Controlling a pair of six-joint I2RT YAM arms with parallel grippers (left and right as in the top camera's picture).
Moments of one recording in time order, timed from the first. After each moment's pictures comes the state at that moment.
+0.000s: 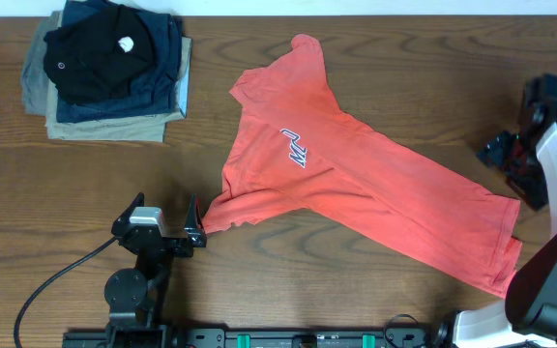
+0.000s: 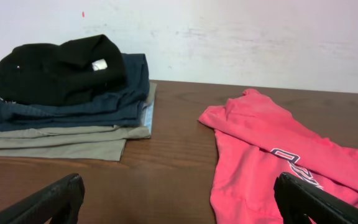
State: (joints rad) left arm -0.01 0.01 0.02 -0.11 0.10 -0.11; right arm -0.30 1.69 1.32 -1.13 0.26 0.69
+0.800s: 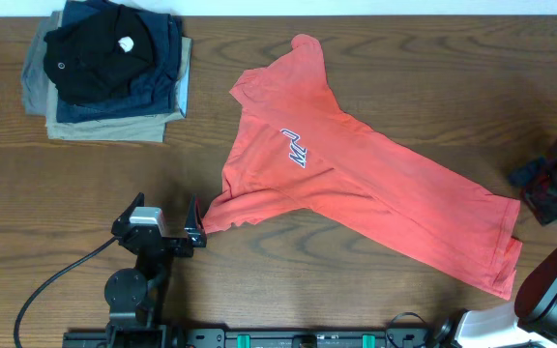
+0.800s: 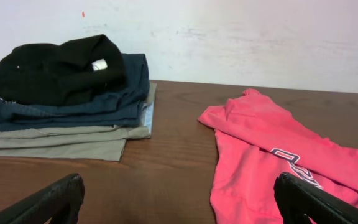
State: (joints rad) left arm -0.01 0.01 0.02 -0.11 0.09 -0.11; right arm -0.51 1.69 1.11 -0.80 0.18 0.59
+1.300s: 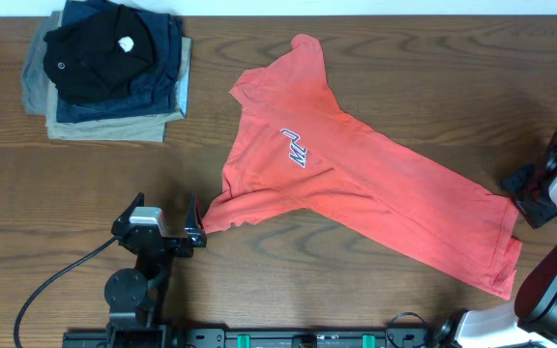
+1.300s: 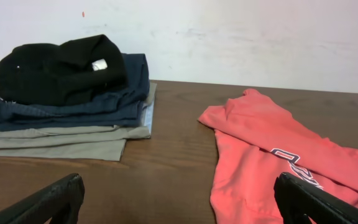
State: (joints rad) left arm -0.01 0.01 0.02 -0.11 0.09 -0.11; right arm -0.51 1.69 1.02 -0.67 0.15 0.52
